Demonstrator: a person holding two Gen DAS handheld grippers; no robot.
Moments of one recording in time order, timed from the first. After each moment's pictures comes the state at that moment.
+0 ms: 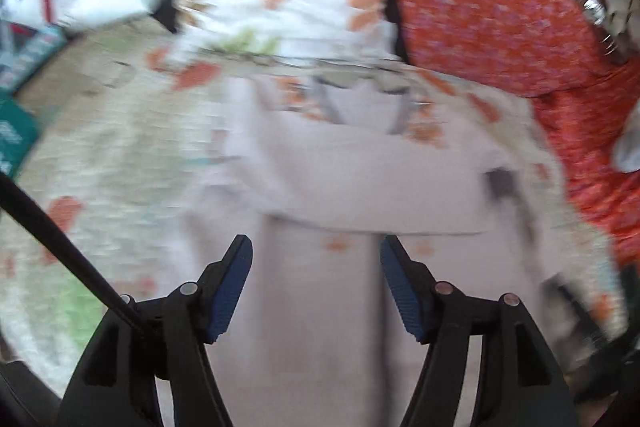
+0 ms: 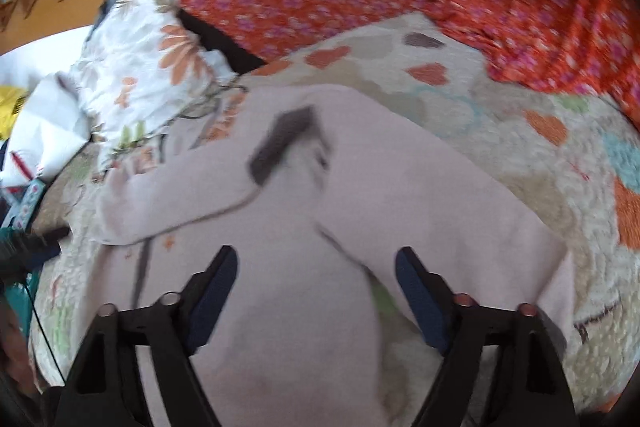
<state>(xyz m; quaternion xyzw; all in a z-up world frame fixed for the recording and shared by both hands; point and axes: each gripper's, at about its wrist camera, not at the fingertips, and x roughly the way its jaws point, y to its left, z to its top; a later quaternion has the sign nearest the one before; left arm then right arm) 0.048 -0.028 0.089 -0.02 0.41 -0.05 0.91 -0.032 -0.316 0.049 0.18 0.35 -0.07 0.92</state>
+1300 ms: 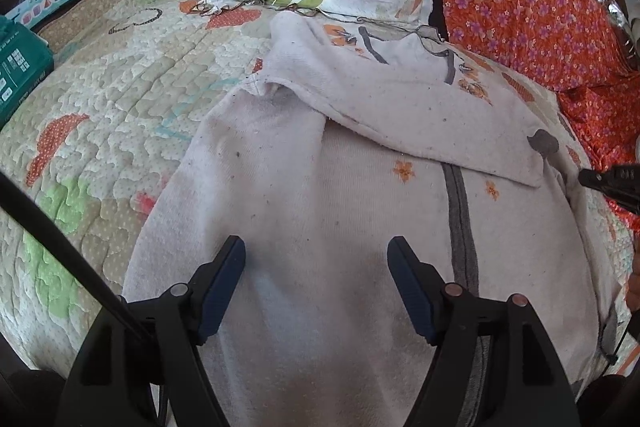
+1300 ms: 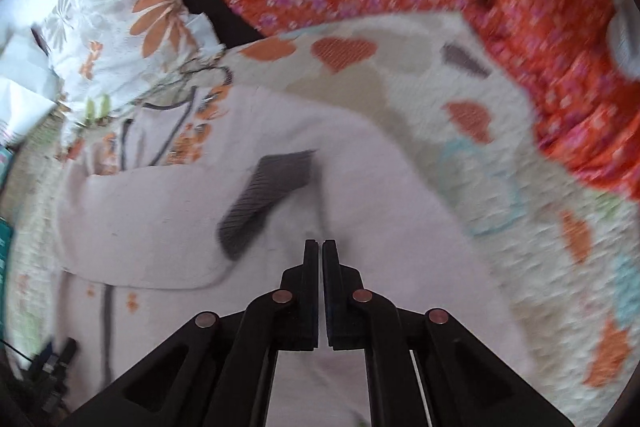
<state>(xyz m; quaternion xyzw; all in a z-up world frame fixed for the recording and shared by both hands) 0.034 0.000 0.018 -0.06 0.43 -0.04 0.90 0.091 -0.339 0.062 0.13 0.45 -0.07 0.88</state>
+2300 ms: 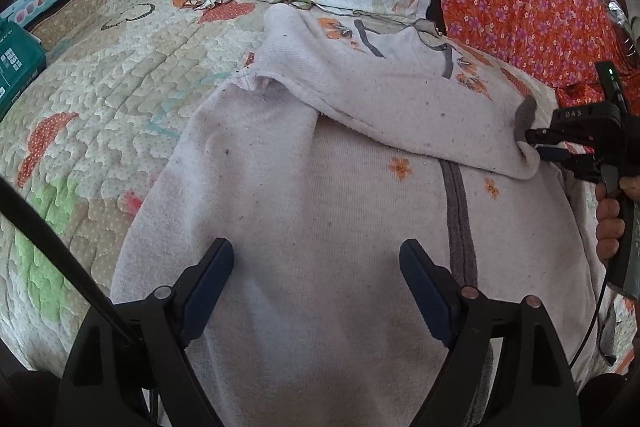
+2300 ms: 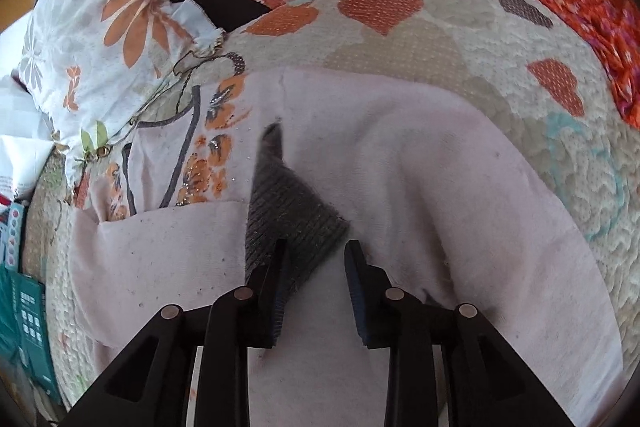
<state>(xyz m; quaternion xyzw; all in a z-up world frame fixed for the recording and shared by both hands) 0.040 -0.003 0.015 -0.07 0.44 -0.04 0.89 0.165 -0.315 0.029 0.21 0.49 -0.06 0.85</state>
